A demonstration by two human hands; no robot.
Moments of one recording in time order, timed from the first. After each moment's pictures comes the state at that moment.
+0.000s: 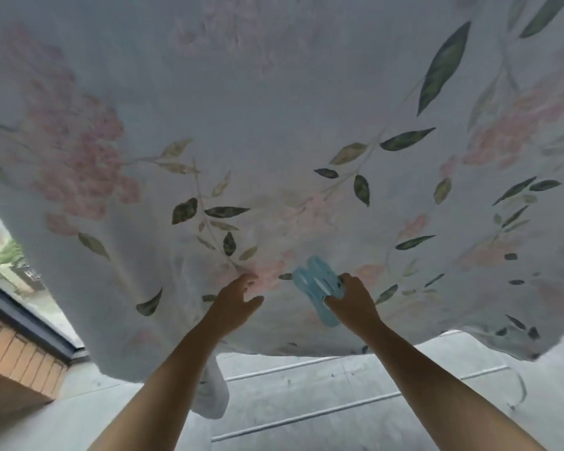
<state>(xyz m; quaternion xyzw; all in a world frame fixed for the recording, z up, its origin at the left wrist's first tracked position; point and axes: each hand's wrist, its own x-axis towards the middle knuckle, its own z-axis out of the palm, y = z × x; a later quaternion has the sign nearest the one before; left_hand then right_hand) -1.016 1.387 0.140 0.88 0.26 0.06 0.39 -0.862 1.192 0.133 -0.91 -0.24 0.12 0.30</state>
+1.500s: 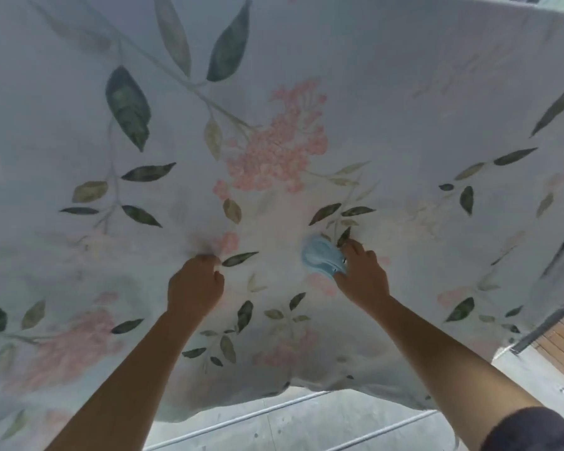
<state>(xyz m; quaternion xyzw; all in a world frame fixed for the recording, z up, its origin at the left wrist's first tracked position) -0.731 1.225 0.218 0.93 0.30 0.17 0.11 -0.540 0.989 0.210 -0.94 -0.30 -0.12 0.14</state>
